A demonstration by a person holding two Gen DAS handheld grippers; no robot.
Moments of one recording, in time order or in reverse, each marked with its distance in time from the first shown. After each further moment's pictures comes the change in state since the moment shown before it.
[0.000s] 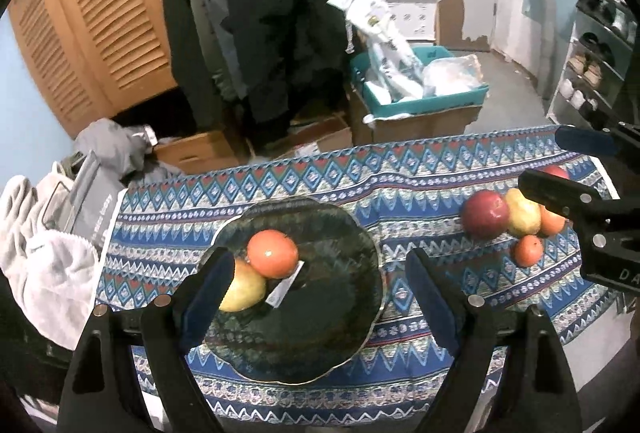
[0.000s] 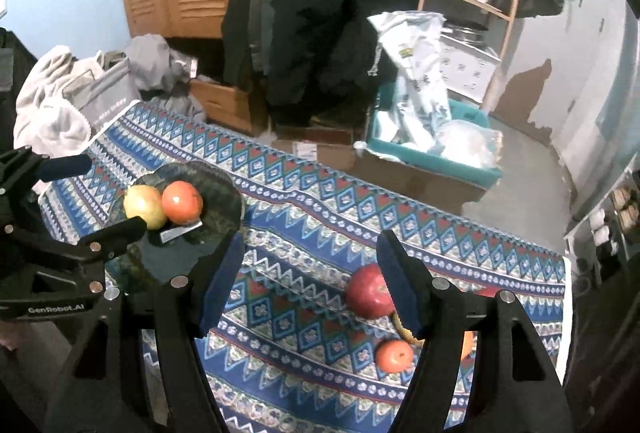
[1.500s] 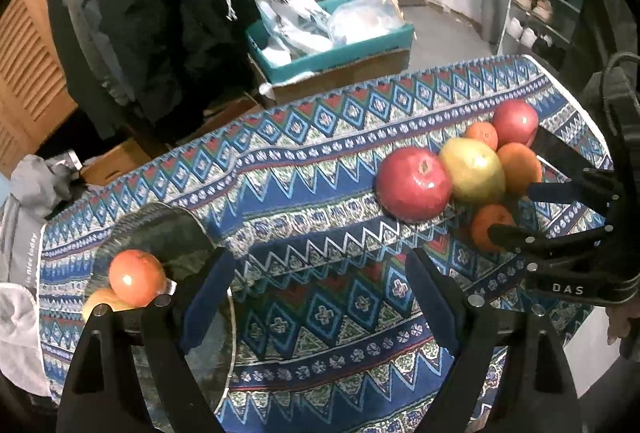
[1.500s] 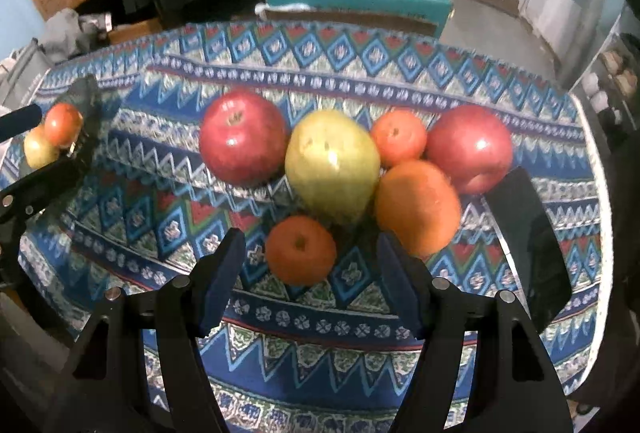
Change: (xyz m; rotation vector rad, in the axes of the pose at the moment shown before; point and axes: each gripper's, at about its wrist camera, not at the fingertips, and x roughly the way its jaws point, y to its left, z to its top) left arm 0.089 -0.120 -0.015 0.182 0.093 -0.142; right arm 0.090 -0.114 -0.133 0.260 0.319 -0.039
